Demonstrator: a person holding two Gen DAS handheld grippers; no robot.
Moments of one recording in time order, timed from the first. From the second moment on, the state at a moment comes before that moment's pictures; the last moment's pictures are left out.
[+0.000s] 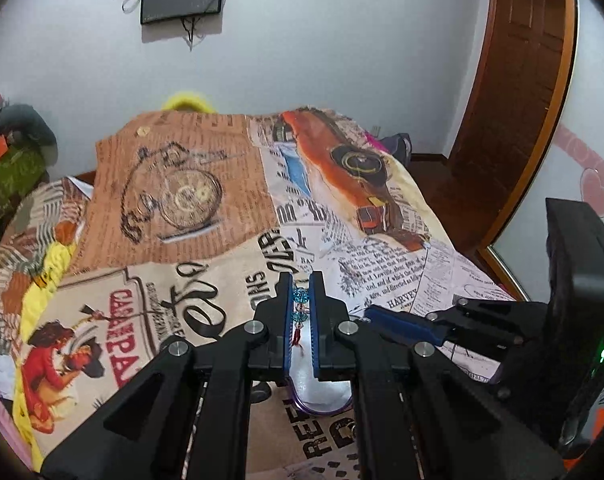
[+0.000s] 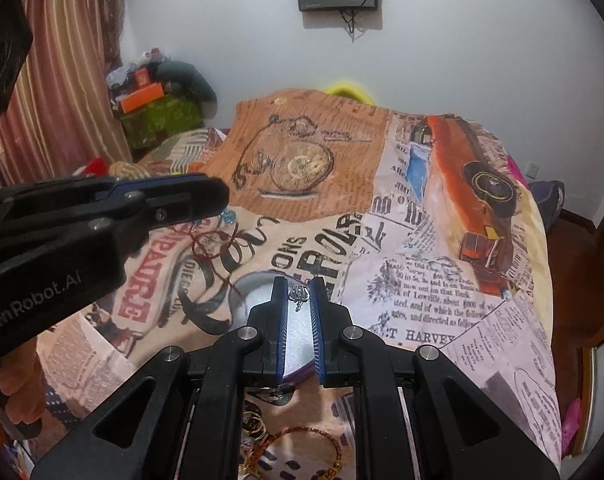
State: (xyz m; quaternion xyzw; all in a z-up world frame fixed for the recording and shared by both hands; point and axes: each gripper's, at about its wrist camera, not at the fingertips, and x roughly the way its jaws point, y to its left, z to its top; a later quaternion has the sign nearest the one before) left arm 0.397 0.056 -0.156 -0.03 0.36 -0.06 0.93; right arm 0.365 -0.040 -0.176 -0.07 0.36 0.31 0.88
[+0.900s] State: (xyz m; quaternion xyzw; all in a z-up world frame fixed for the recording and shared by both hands) left arm 0.421 0.072 -0.215 -0.06 0.45 -0.07 0.89; right arm 0.369 -0.023 -0.210 -0.11 0.40 0.33 0.85
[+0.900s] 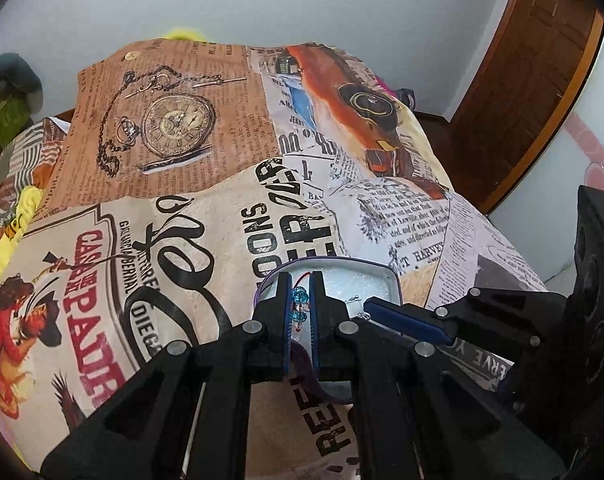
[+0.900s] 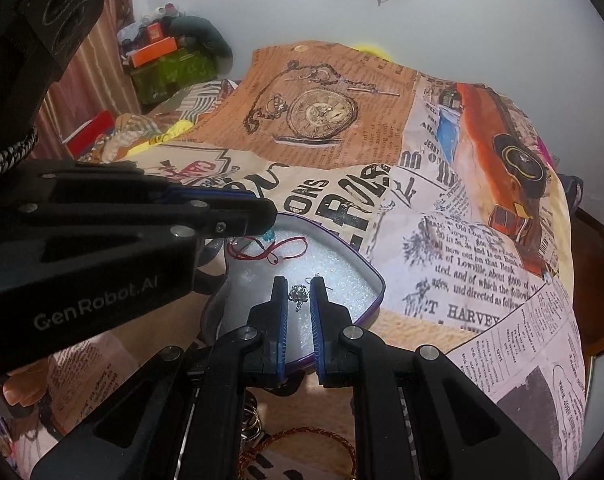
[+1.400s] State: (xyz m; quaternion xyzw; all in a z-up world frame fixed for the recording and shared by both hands) left arm 0.384 0.079 -0.178 -0.05 0.42 -0.05 0.90; right arm 0.353 -0.024 -0.189 -0.14 0.38 0.30 0.86
